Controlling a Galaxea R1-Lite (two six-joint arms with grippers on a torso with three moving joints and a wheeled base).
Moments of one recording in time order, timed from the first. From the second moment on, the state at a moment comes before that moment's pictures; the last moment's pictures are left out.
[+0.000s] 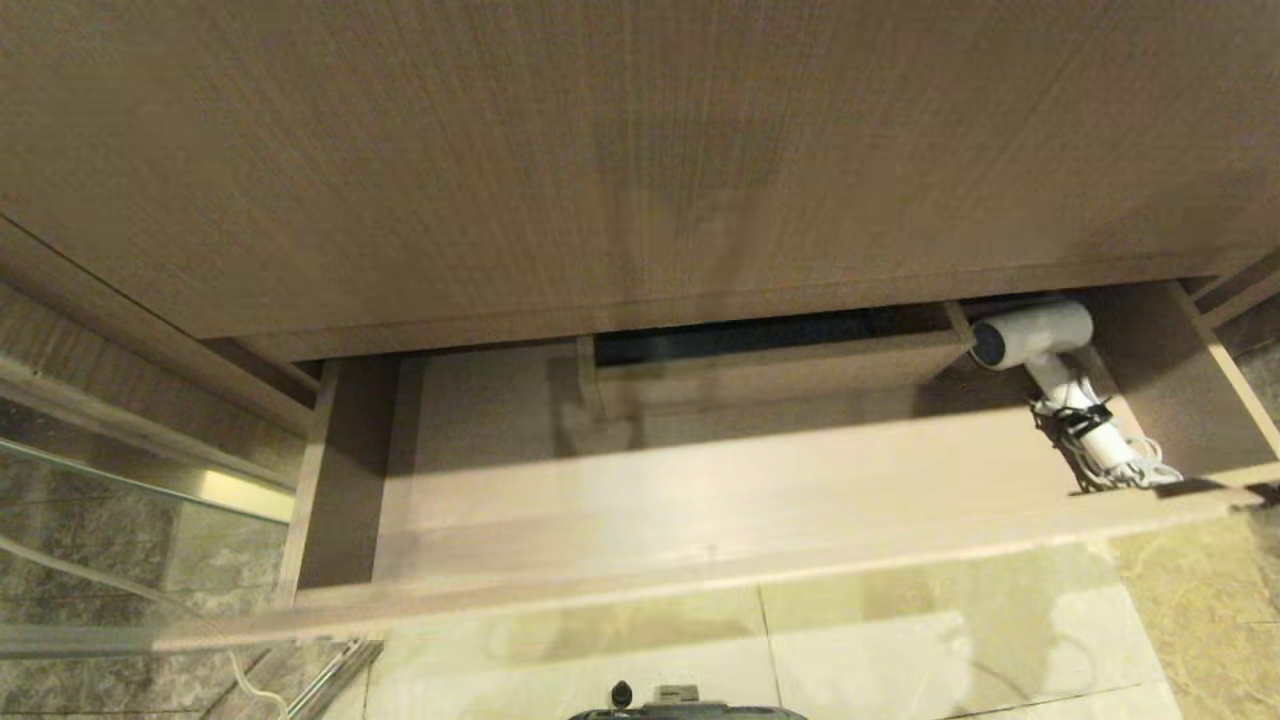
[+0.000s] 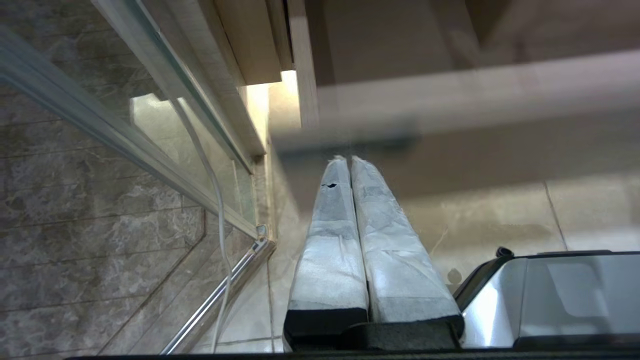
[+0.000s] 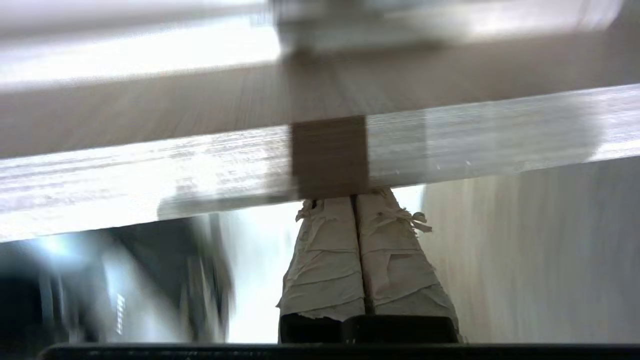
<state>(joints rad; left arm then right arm) 0.00 0.00 0.00 0.01 0.00 0.00 -0.50 1.45 -0.85 0.14 0.21 -0.42</state>
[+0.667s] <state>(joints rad) 0.00 0.00 0.00 0.00 0.00 0.00 -0.43 1.16 -0.76 0.17 0.22 -0.33</state>
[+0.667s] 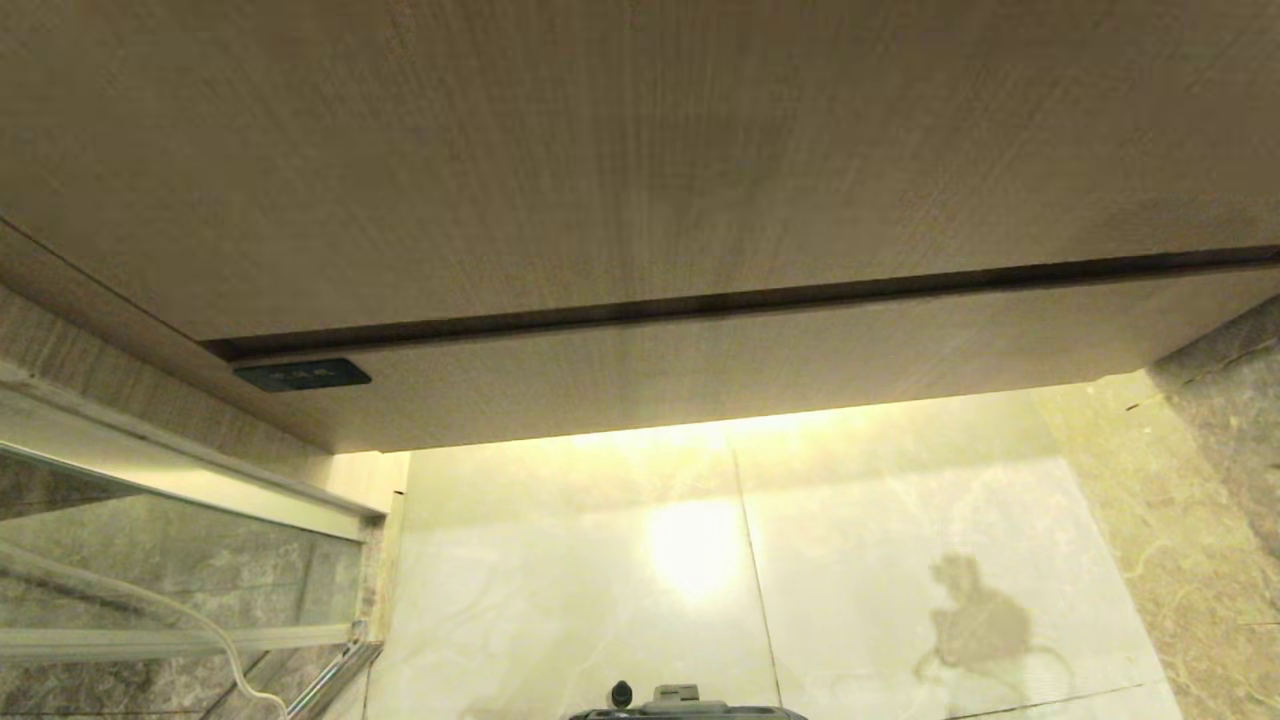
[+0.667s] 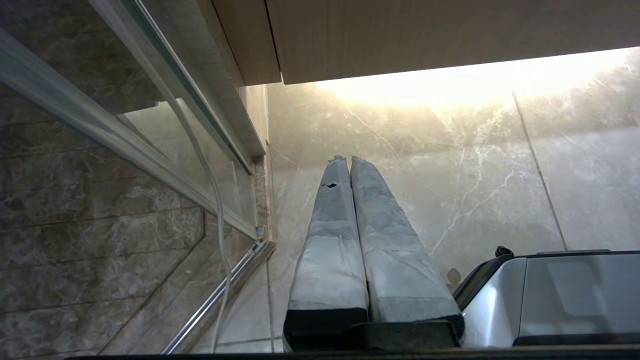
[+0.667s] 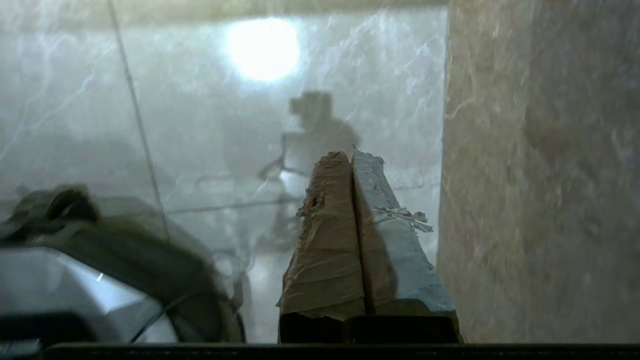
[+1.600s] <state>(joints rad) 0.00 0.00 0.00 0.00 0.00 0.00 -0.07 0.34 -0.09 -0.02 0.09 -0.12</state>
